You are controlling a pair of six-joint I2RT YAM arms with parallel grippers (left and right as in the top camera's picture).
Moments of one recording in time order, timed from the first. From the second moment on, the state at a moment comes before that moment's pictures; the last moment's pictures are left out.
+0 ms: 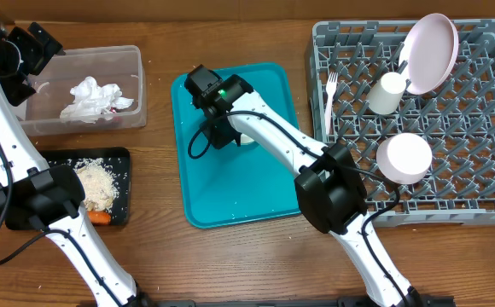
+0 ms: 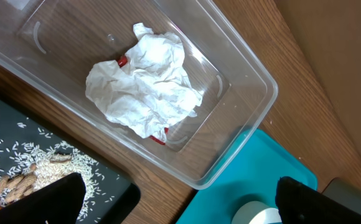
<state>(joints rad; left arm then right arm) 0.44 2.36 2.84 -1.69 0.26 -0.47 0.72 2.48 2.25 -1.15 0.05 0.09</state>
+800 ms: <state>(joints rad) 0.44 2.36 2.84 -1.69 0.25 -0.47 -0.12 2.42 2.83 -1.64 -0.84 0.34</state>
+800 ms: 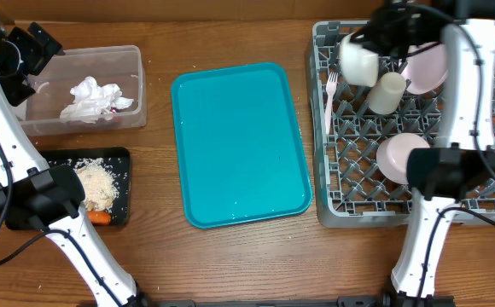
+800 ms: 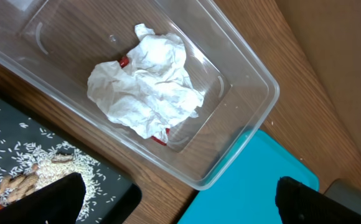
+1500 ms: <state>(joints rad) 0.44 2.36 2.84 -1.67 0.19 -0.47 -0.60 2.13 2.83 -1.64 -1.00 0.35</state>
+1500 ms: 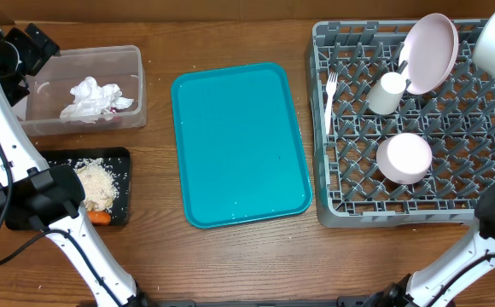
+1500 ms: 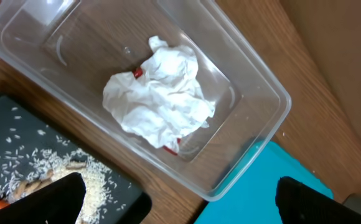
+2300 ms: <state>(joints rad) 0.44 2.36 2.84 -1.64 0.19 -0.47 -0.75 2.13 1.95 -1.24 -1.25 0.25</state>
